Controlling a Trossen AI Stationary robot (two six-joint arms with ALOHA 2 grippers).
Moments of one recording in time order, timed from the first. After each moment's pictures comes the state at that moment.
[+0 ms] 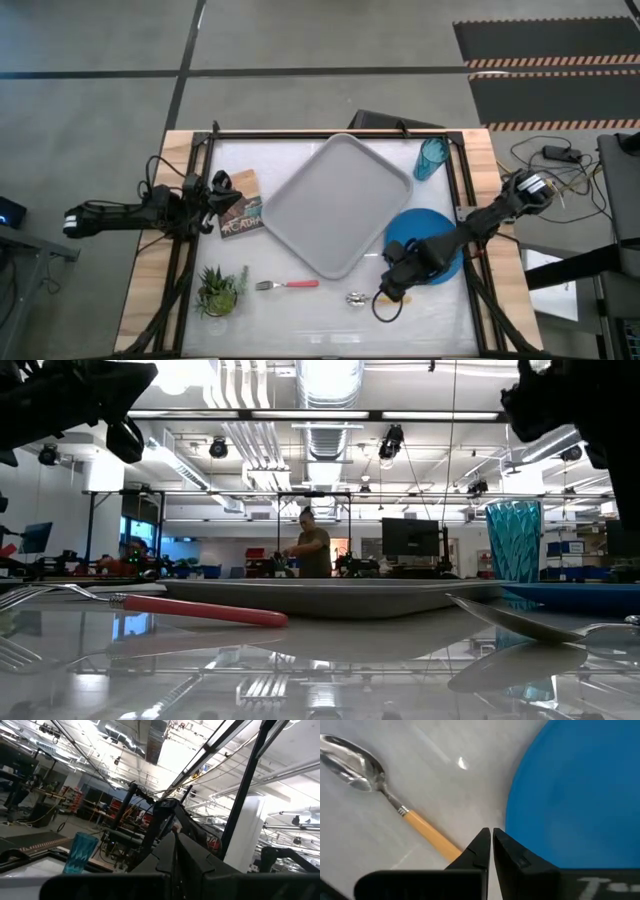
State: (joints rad) left arm 0.08 0.22 0.01 0.62 0.02 -0.44; right arm 0.53 1.61 1.10 -0.95 0.01 1.30
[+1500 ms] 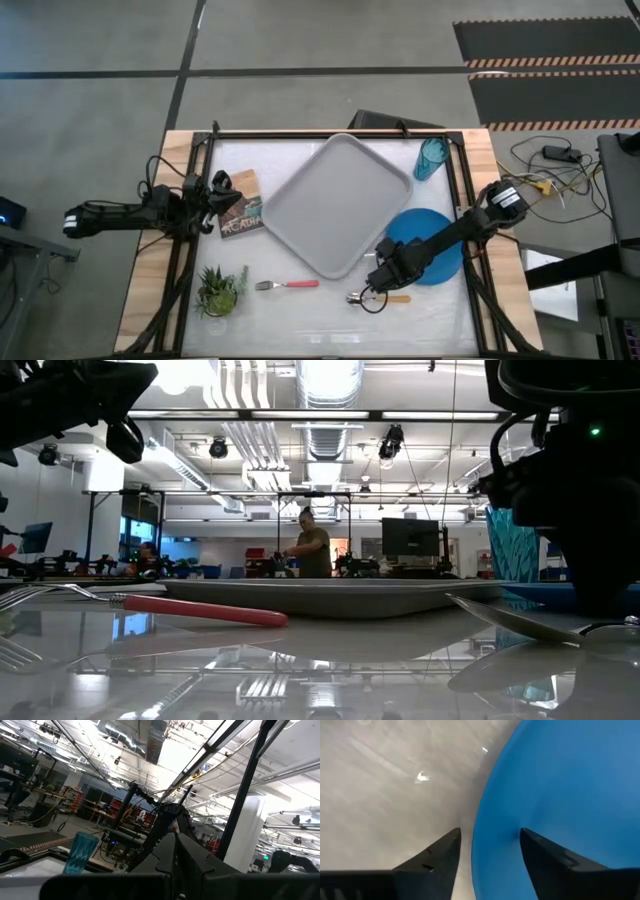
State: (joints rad) left arm 0.08 0.22 0.01 0.62 0.02 -0.44; right arm 0.48 1.82 1.08 -0.95 0.10 1.40
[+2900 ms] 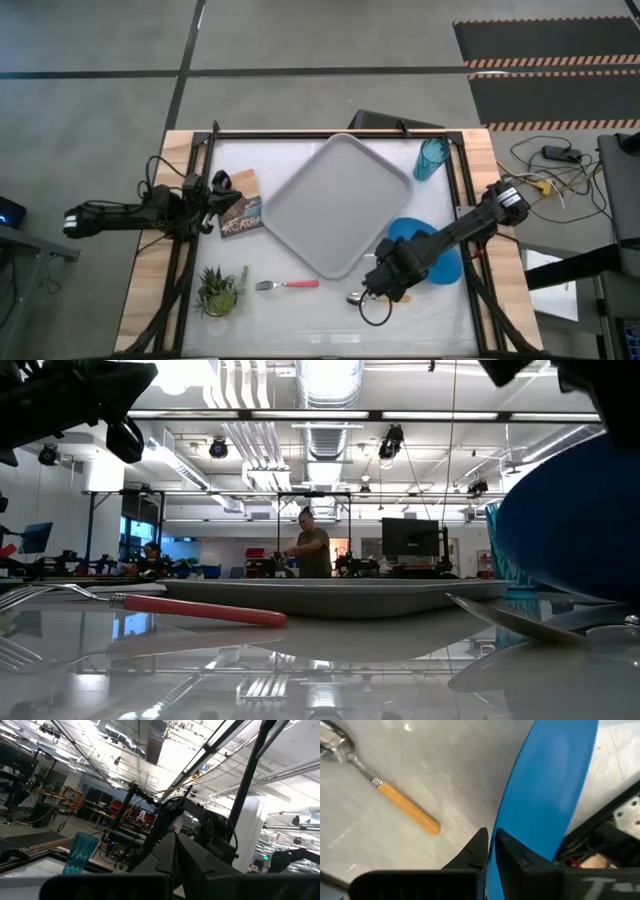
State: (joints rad) left arm 0.08 0.22 0.01 0.62 0.02 -0.44; right arm 0.49 1.82 1.58 -1.55 -0.03 1.15
